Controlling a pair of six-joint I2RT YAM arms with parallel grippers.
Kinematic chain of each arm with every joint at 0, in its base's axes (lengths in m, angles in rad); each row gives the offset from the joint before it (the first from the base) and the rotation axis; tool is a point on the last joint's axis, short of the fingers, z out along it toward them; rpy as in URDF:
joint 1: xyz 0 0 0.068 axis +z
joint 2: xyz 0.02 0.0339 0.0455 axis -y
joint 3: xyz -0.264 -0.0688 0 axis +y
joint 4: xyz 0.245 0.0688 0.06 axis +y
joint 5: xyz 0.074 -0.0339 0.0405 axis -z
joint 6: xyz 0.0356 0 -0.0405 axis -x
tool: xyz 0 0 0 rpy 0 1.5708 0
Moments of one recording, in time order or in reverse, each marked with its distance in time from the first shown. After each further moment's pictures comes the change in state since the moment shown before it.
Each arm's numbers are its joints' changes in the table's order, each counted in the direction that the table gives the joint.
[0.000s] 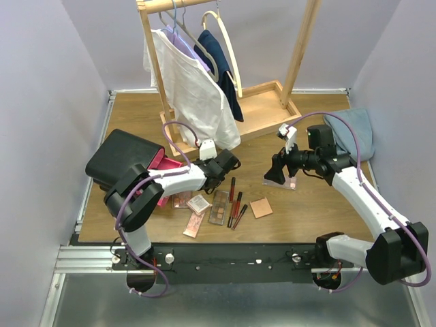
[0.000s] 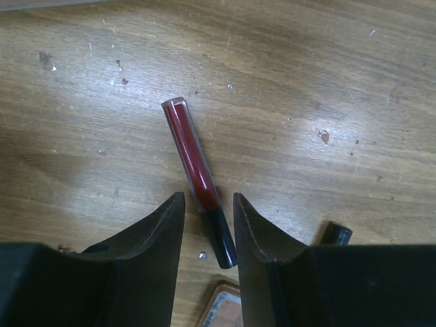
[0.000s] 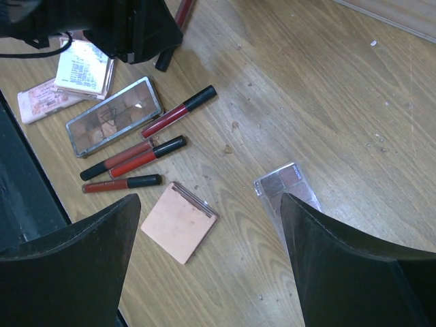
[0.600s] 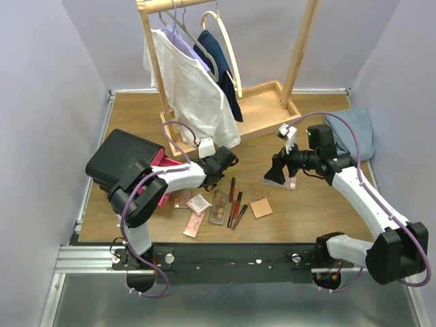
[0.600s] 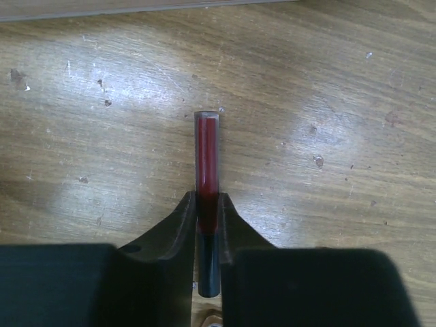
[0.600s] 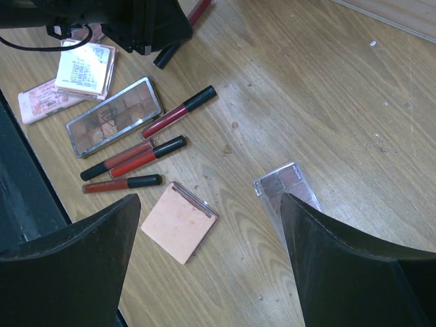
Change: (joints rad) left arm 0.044 -0.050 0.000 -0.083 0.051 -0.008; right arm -0.003 -0.001 0.000 0.000 -0.006 0.000
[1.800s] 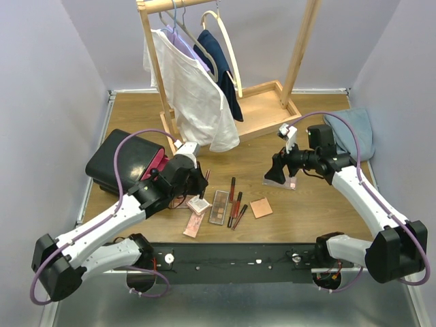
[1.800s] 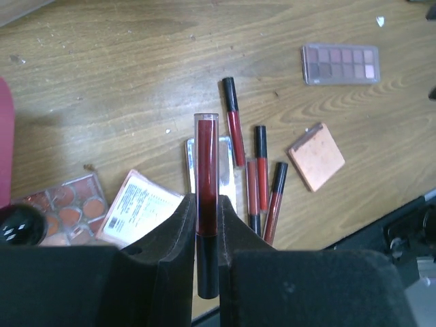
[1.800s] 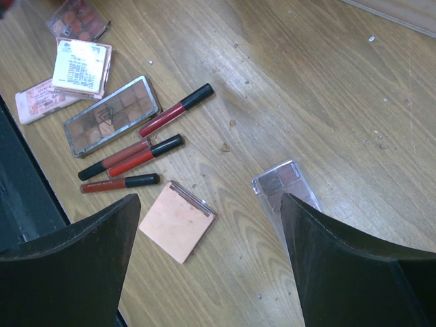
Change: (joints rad) left arm -0.004 0.792 0.253 0.150 0.404 -0.345; right arm -0.008 -0.009 0.000 0.000 0.000 0.001
